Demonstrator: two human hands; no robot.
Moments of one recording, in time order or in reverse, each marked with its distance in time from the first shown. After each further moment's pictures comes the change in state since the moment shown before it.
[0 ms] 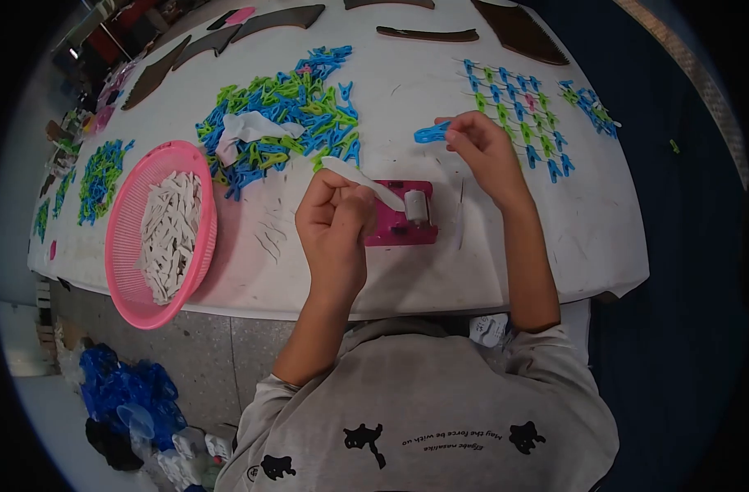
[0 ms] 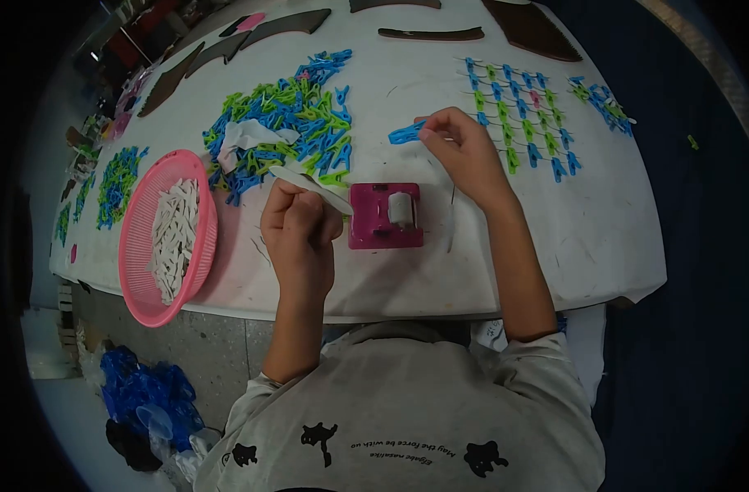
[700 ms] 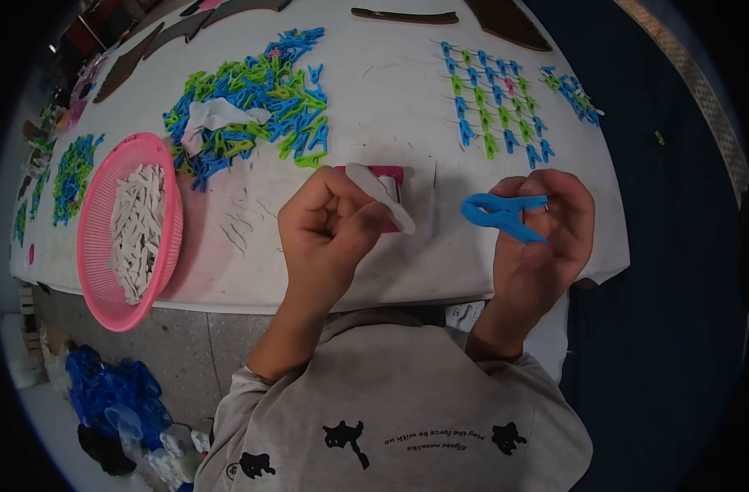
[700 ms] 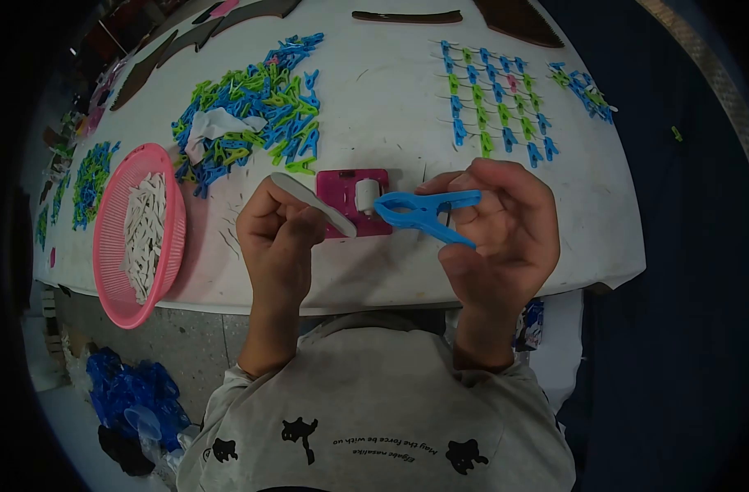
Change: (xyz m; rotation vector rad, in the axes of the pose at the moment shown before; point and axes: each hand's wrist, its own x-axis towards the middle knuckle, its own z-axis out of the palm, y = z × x) left_hand -0.013 0.001 0.014 0.154 -0.181 -0.026; right_hand -0.102 -0.085 0.010 0.462 0.308 -0.549
